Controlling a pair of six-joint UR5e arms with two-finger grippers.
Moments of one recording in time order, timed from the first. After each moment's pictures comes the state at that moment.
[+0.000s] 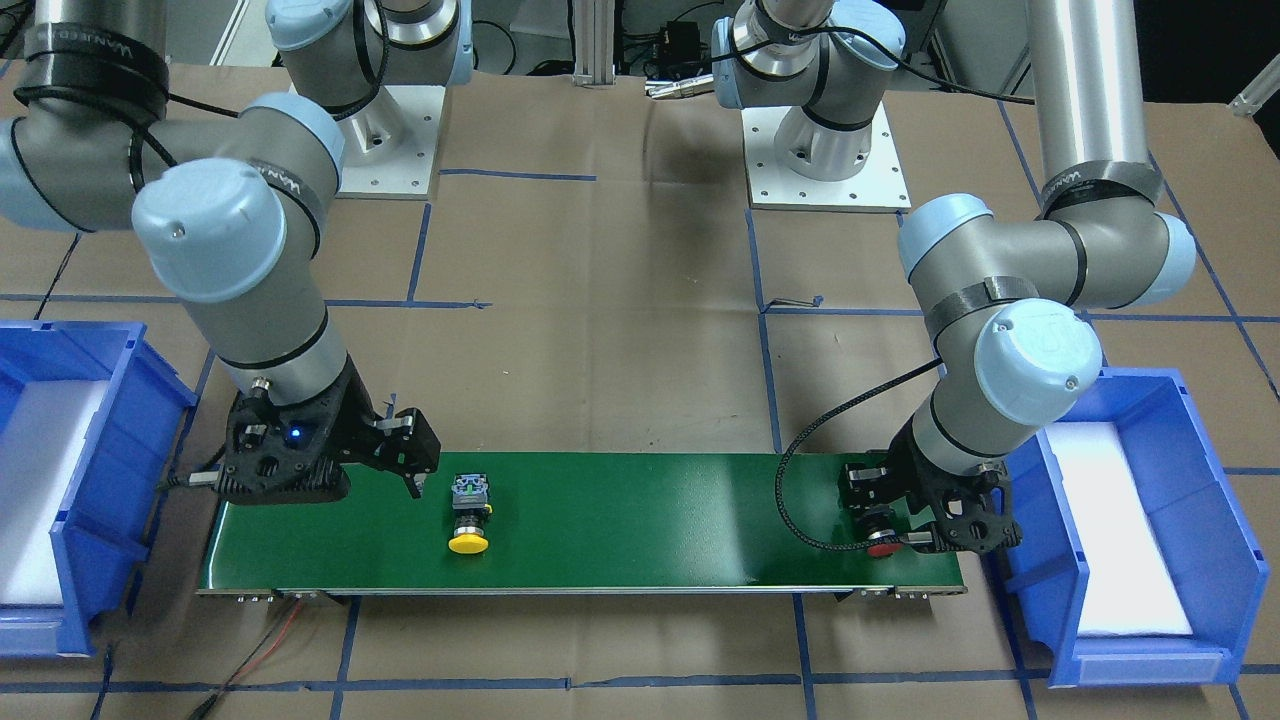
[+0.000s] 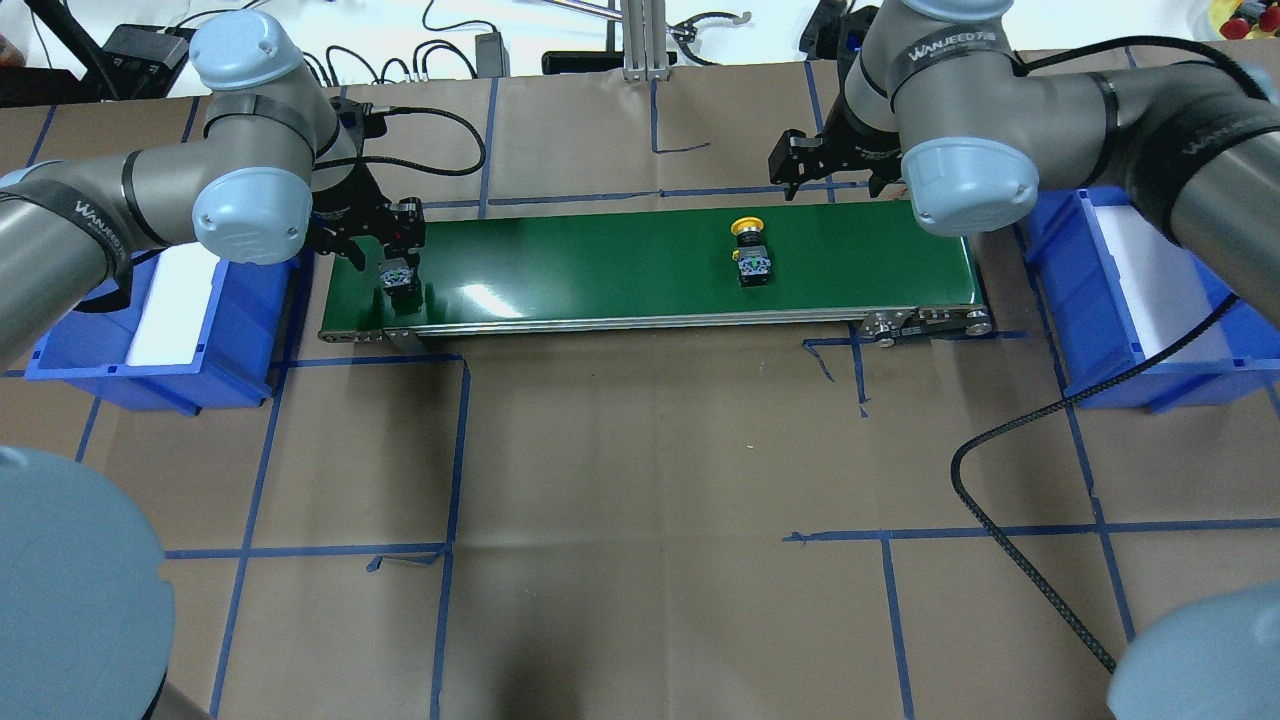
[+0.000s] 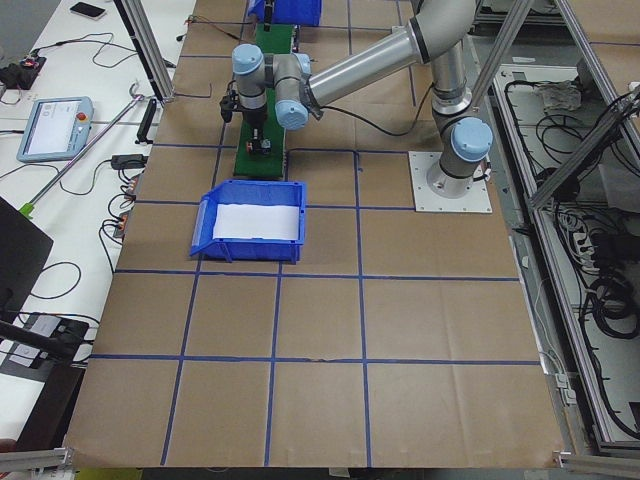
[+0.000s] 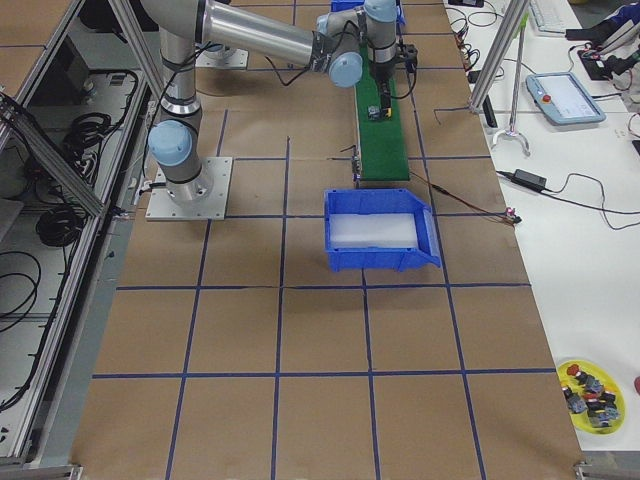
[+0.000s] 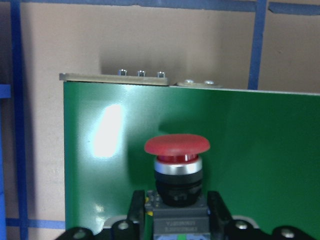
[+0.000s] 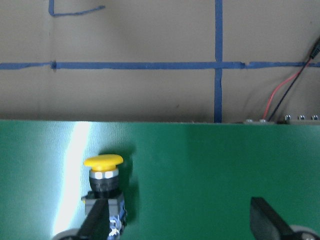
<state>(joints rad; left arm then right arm) -1.46 -1.99 -1.64 -1.06 1.59 0.06 1.62 -1.22 1.63 -2.22 -1.51 0.04</state>
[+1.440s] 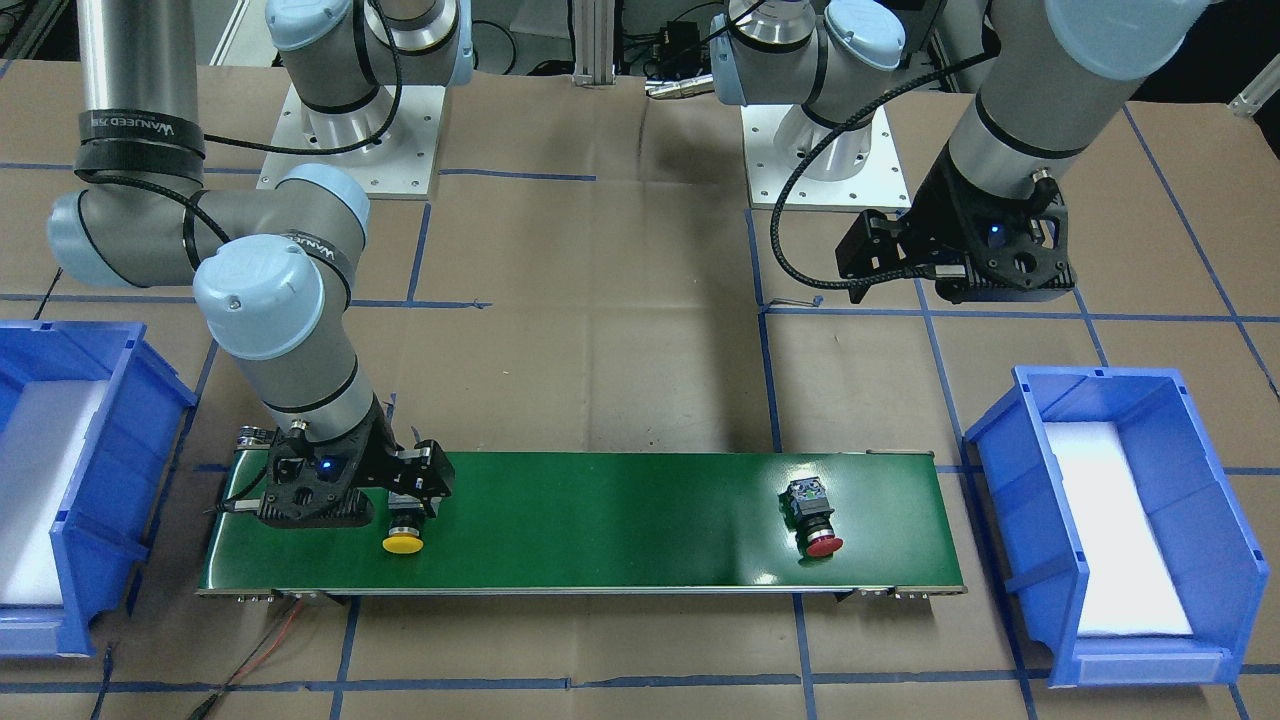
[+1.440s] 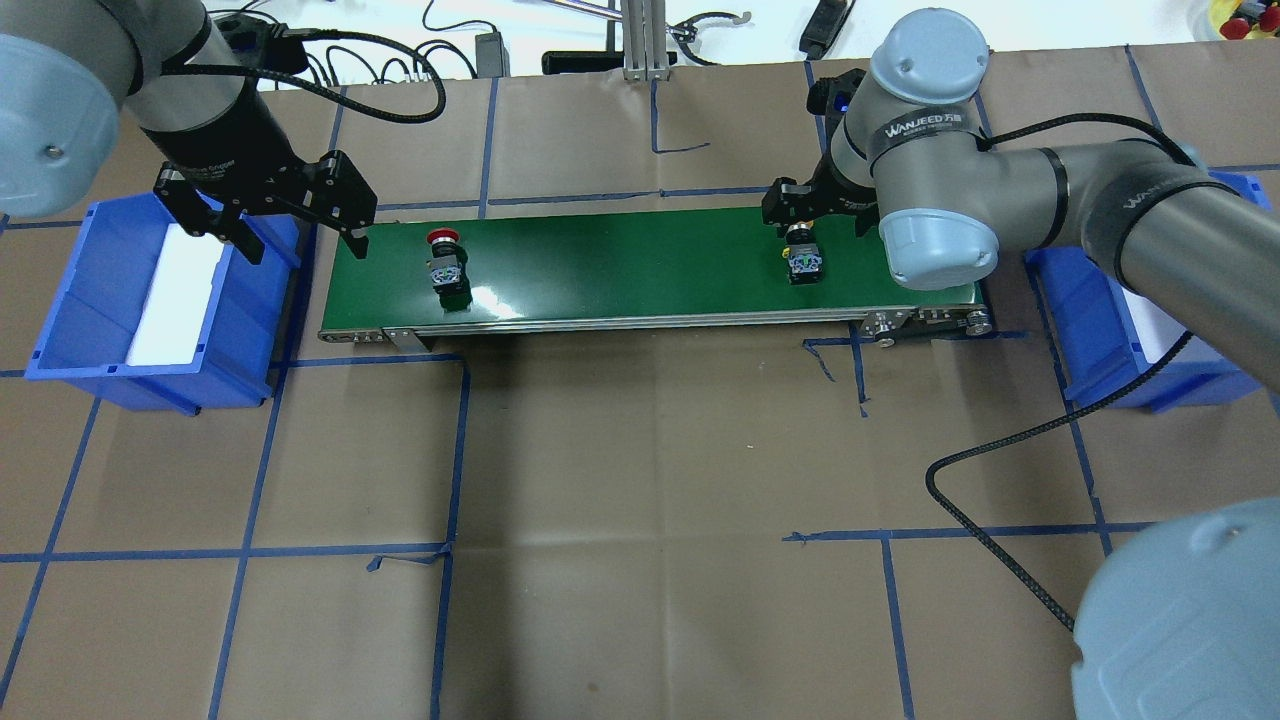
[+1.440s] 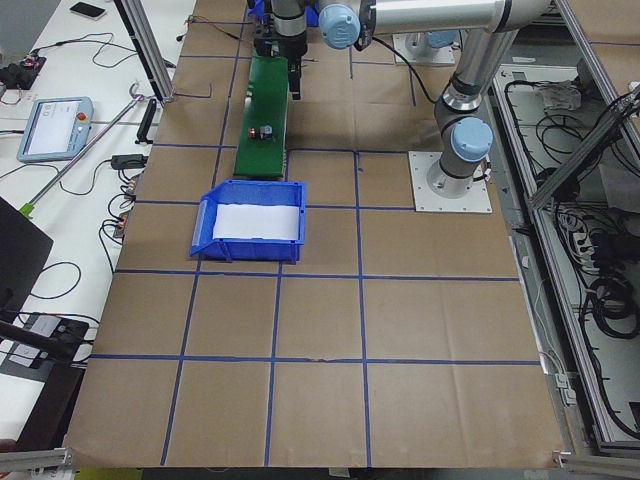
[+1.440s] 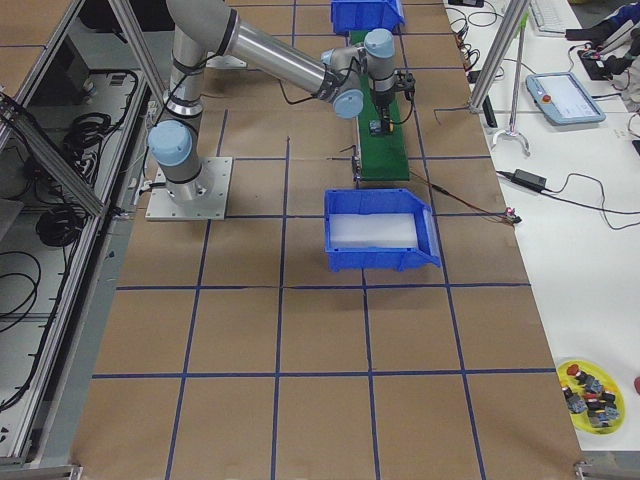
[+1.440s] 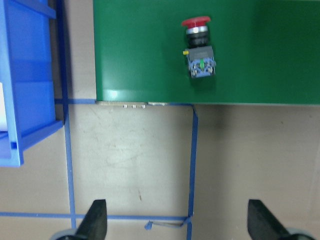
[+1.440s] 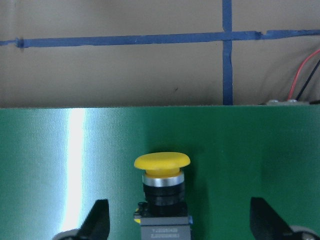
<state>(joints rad) -1.50 -1.62 -1.57 -1.59 1.59 0.06 1.62 -1.17 1.74 -2.34 -1.51 0.06</state>
